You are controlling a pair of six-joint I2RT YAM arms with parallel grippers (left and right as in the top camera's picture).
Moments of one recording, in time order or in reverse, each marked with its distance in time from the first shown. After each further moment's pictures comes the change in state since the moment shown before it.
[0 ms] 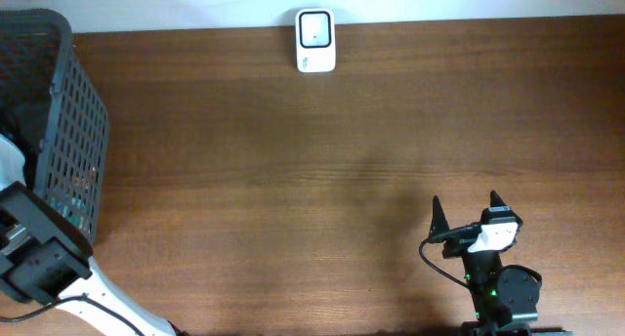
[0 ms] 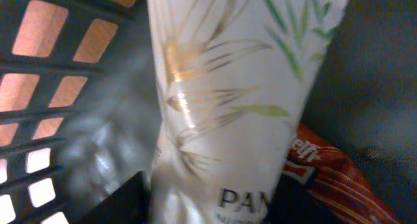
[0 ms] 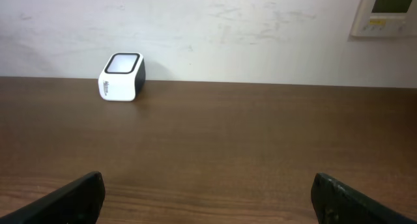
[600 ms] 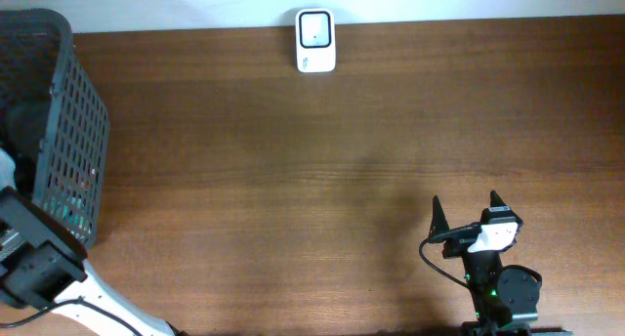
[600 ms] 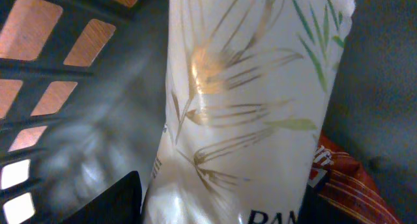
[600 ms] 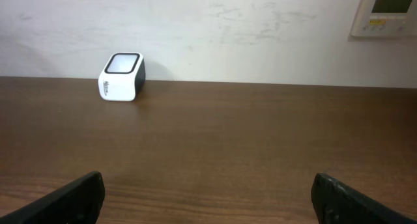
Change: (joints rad) left arm 0.048 0.001 0.001 0.017 0.105 0.003; right arm 0.000 0.000 0.000 0.000 0.000 0.000
